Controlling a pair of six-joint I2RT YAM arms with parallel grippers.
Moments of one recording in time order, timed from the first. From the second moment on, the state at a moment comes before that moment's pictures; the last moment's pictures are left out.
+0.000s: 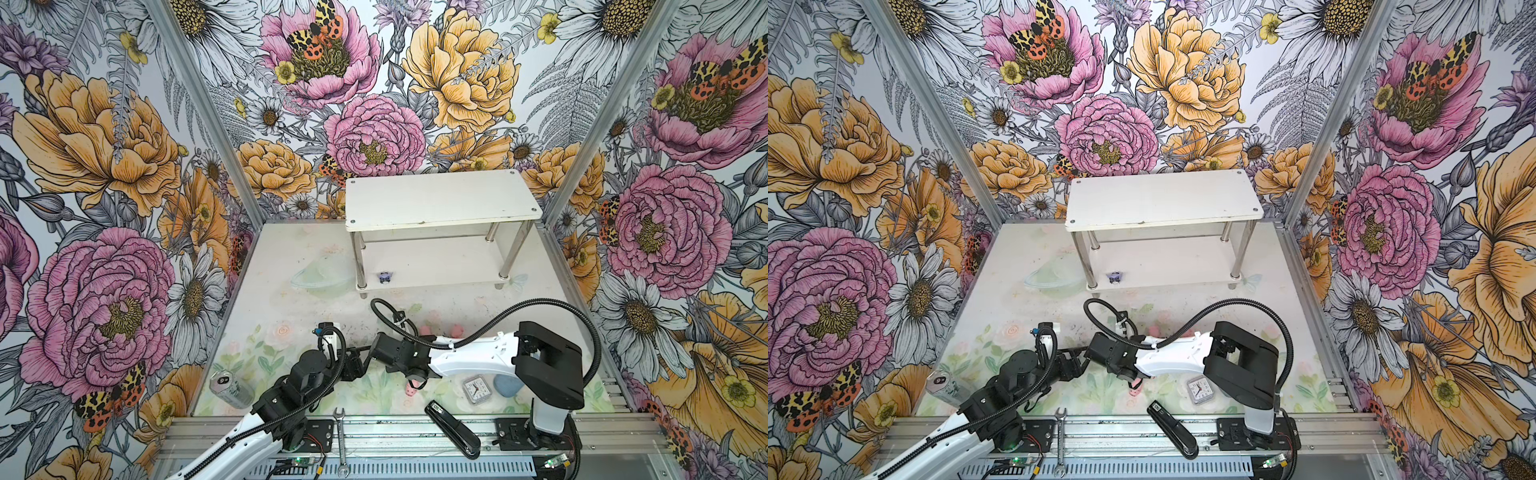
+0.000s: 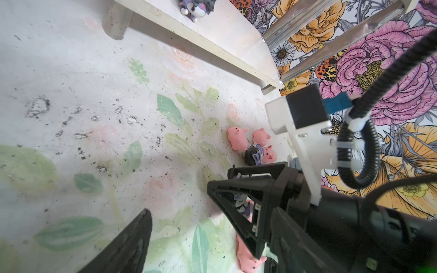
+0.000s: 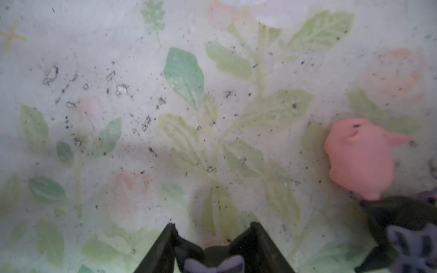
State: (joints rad) left arm -0.74 0.32 0.07 -0.12 0.03 -0.84; right arm 1.19 1.80 1.10 -0.49 0.42 0.98
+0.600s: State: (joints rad) left arm -0.79 0.54 0.17 0.14 0.25 -0.73; right arm 1.08 1.46 0.86 -0.07 0.31 1.03
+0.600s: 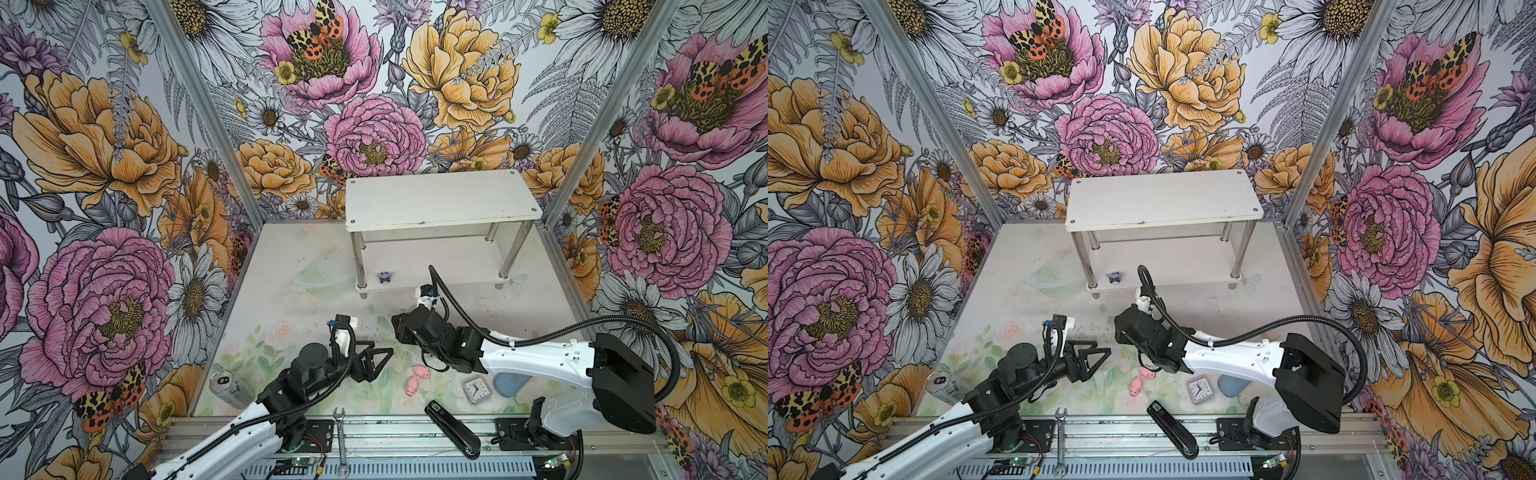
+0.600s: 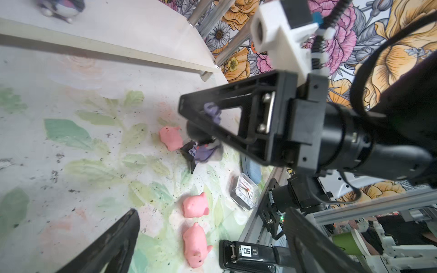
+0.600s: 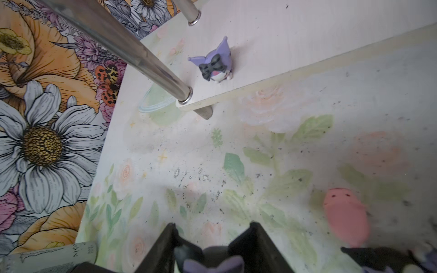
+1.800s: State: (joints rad) left arm -0.86 0.64 0.25 0.21 0.18 -0.68; right arm 1.05 1.22 0.82 -0.01 0.20 1.03
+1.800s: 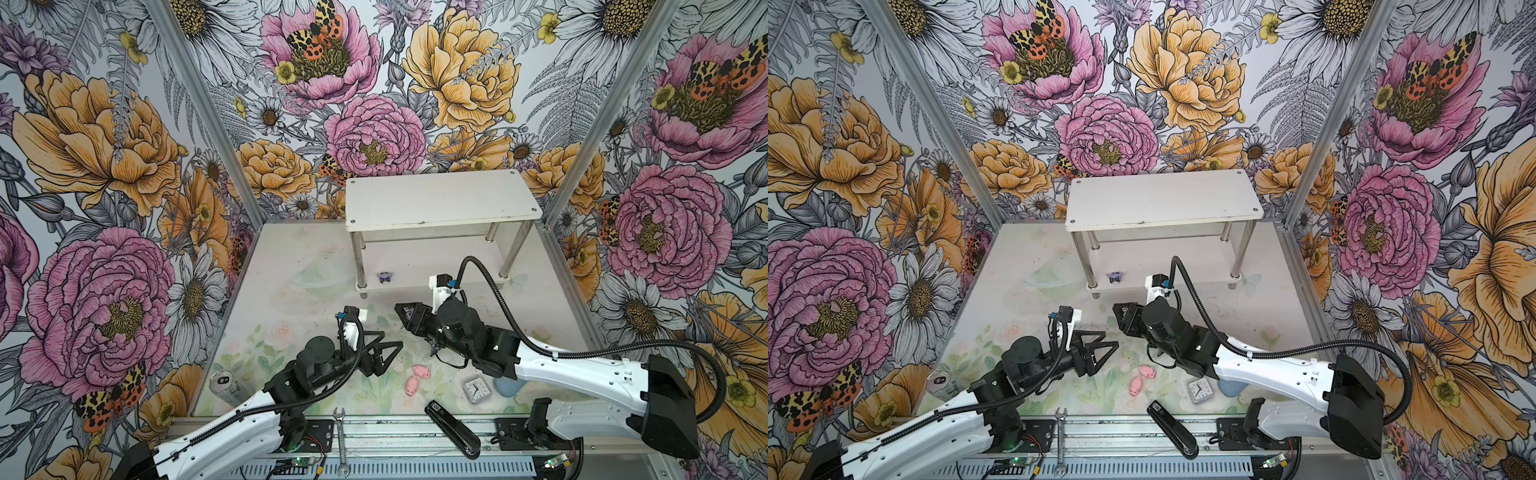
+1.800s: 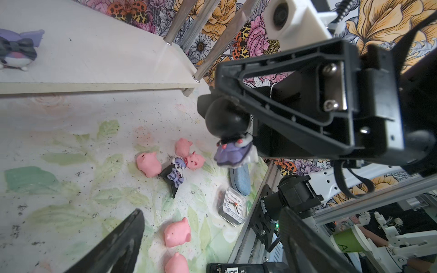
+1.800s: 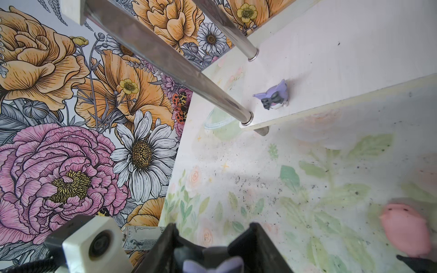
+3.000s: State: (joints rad) left arm -0.87 0.82 0.36 0.25 0.17 -0.53; right arm 1.05 1.29 0.96 -0.19 0.05 0.97
